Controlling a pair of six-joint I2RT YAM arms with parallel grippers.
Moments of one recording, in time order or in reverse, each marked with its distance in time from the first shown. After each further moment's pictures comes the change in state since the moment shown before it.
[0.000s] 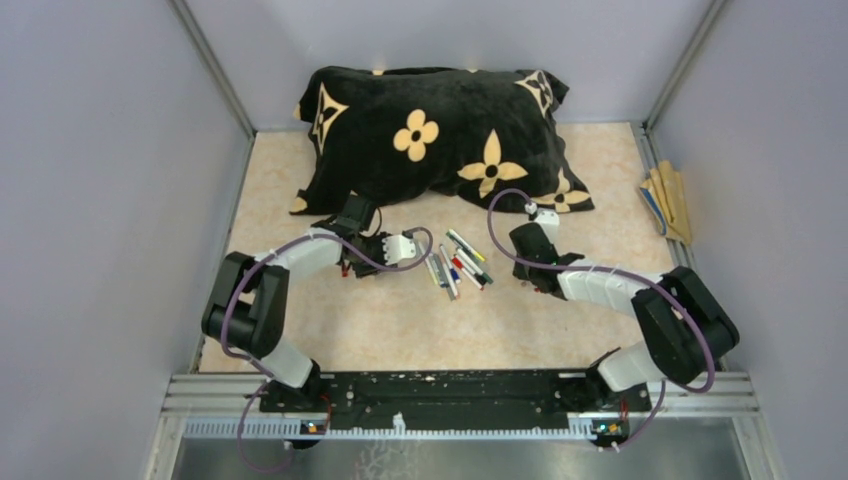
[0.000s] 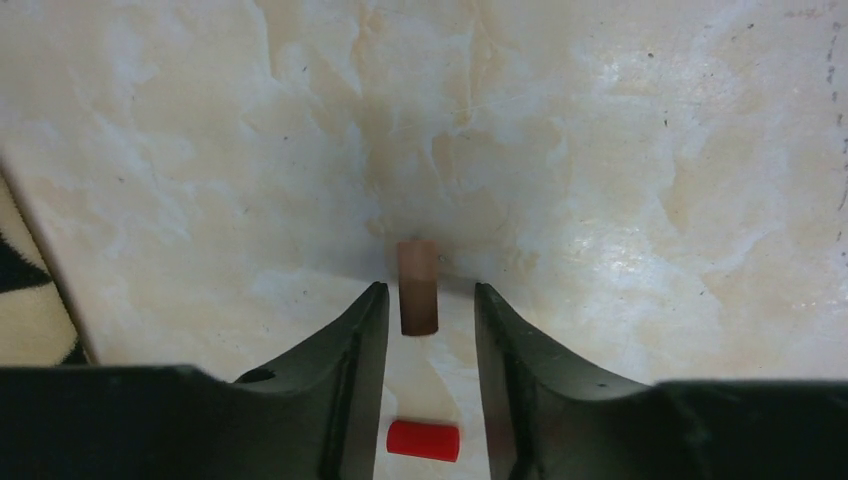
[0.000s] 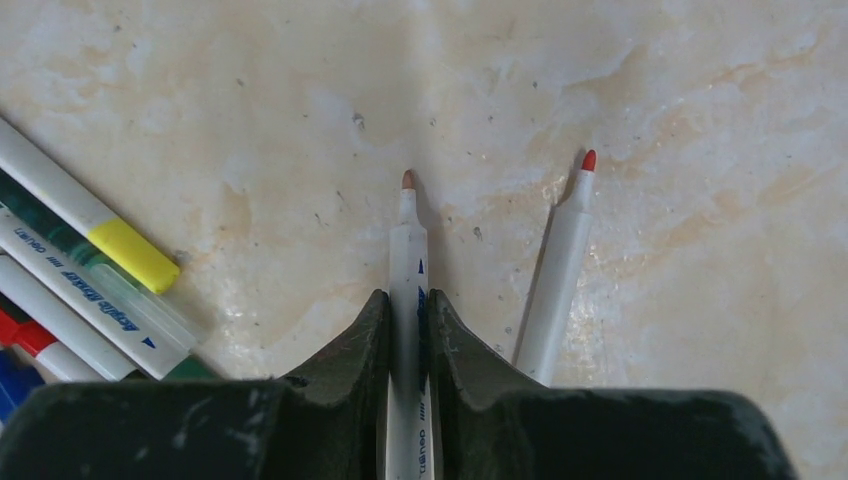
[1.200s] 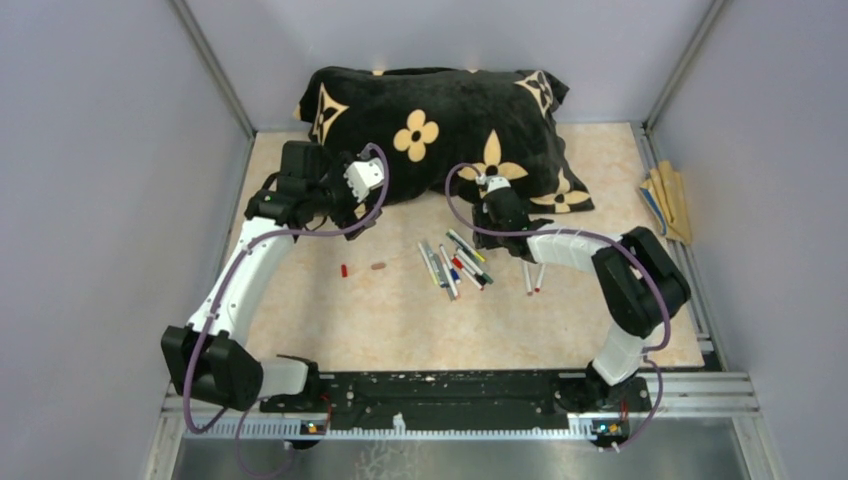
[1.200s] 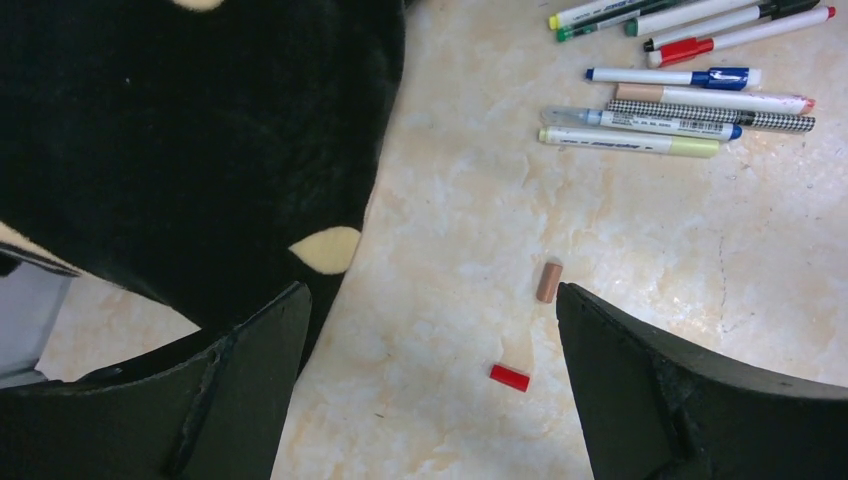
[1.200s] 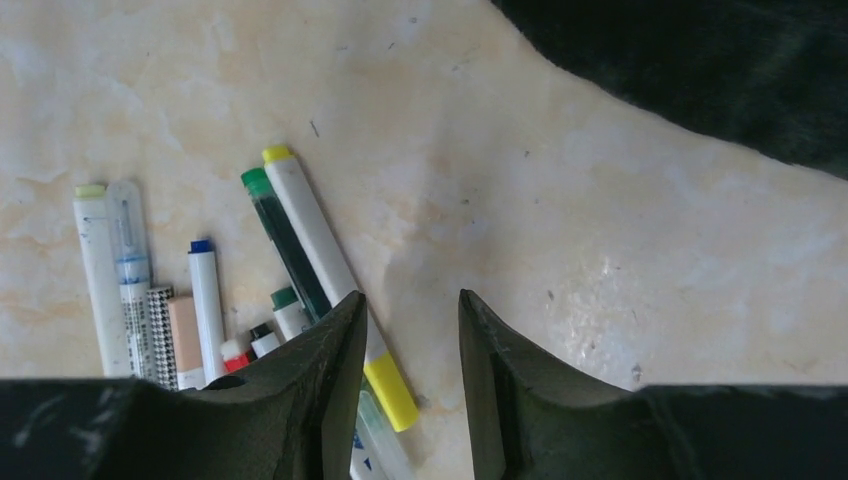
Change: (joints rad) left arm 0.143 -0.283 0.371 -0.213 0.194 -0.274; right arm 0.014 0.267 0.322 0.086 -0.281 -0.273
